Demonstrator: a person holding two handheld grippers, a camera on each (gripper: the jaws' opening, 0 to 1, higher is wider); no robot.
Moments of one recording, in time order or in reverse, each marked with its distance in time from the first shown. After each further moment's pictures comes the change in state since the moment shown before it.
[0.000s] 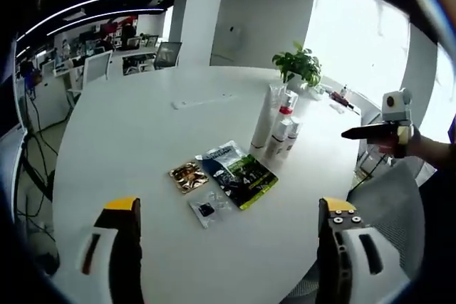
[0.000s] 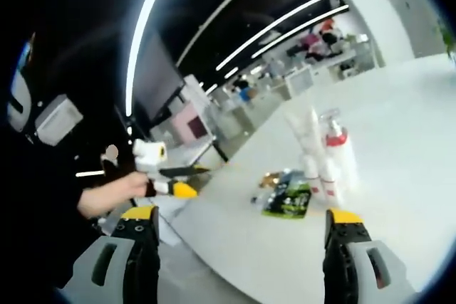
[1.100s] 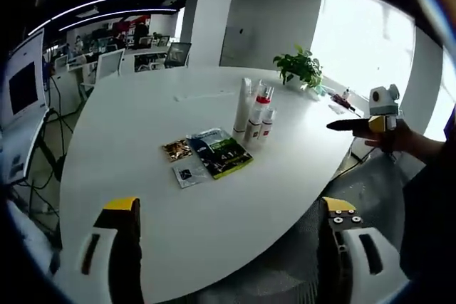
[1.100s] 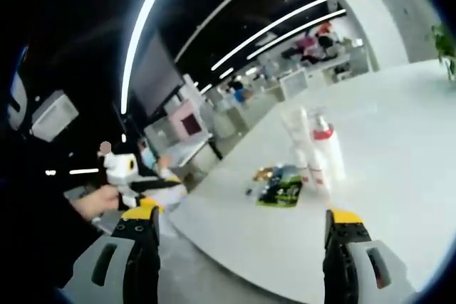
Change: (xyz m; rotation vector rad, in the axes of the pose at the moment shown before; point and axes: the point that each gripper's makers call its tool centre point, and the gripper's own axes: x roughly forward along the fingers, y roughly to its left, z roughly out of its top) left arm -0.057 -0.057 -0.042 -0.034 -0.009 0.065; right arm -0.031 0.004 -0.012 -0.016 -0.011 -0.040
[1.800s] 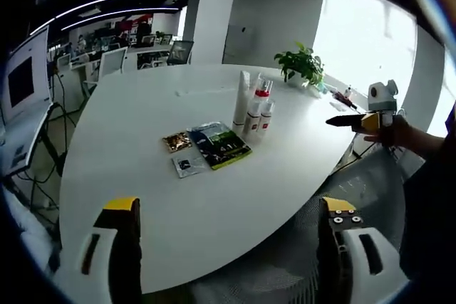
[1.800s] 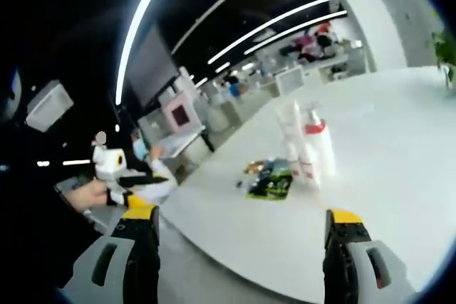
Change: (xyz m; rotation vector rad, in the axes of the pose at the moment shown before) left arm -0.006 -0.004 -0.017 -0.012 0.005 0.016; right arm -0.005 -0.012 -0.014 -0.048 0.045 -0.048
